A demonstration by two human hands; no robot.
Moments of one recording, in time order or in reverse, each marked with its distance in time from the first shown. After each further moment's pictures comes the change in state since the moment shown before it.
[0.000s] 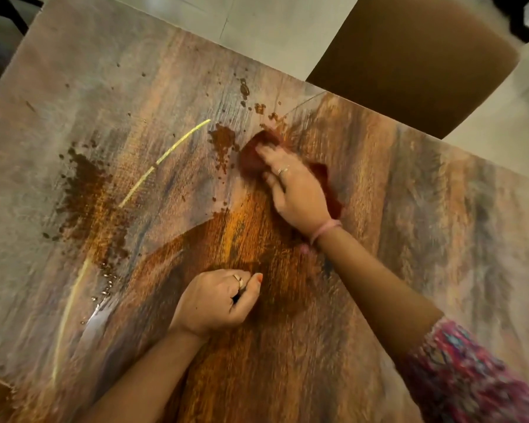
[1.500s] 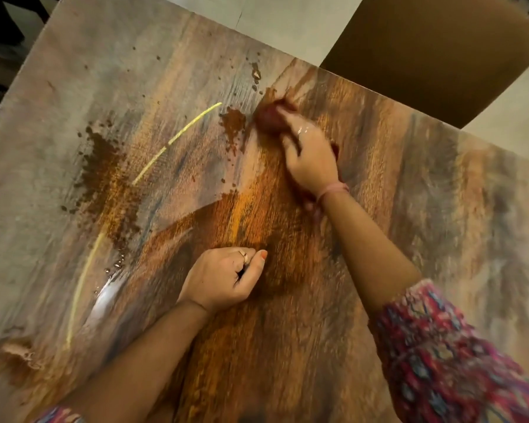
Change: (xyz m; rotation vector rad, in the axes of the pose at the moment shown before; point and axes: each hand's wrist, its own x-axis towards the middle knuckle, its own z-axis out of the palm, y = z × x) left_hand -0.002 0.005 0.000 0.025 -0.023 -0.078; right_hand 0.024 0.009 -0.009 0.098 0.055 0.096
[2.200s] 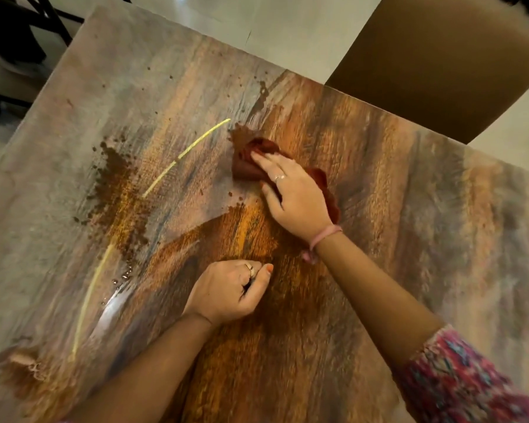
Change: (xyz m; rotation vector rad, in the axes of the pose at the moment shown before) left_hand 0.002 -0.001 0.001 0.017 0.016 0.049; right_hand -0.034 -0.025 0.018 -0.112 -0.091 -0.235
